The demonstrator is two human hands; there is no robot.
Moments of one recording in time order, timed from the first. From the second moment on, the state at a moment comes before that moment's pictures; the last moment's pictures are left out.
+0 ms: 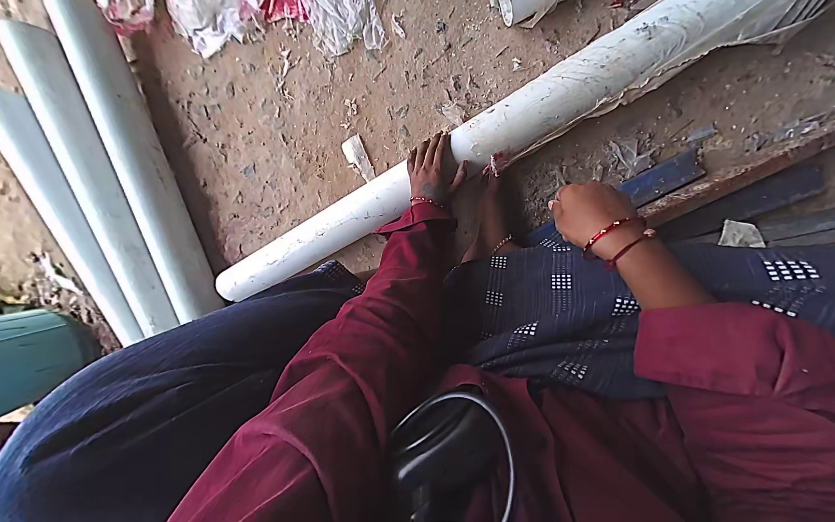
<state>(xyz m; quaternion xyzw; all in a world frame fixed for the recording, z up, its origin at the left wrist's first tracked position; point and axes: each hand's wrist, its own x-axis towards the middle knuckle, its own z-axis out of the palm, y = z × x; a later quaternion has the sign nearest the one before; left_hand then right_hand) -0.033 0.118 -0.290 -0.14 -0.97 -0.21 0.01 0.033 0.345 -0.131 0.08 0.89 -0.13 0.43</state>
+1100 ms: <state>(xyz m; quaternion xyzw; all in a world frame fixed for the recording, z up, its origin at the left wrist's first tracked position) -0.018 0.122 -0.312 -0.15 -0.92 -0.33 0.15 0.033 0.345 -0.125 0.07 0.89 -0.14 0.43</state>
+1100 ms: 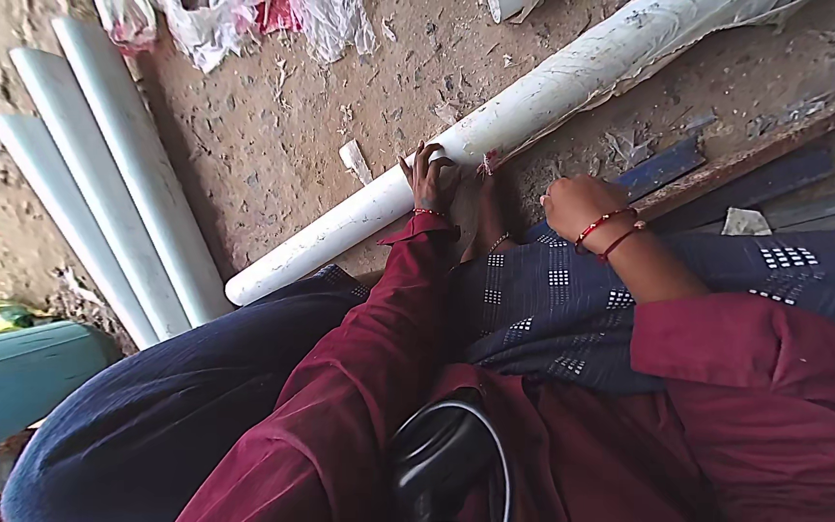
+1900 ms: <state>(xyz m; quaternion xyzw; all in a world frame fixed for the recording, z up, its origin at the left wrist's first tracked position) -0.010 0.138 -0.278 -0.03 -0.94 -0.33 0.08 0.034 0.343 -0.121 0.06 0.89 -0.14 0.43</state>
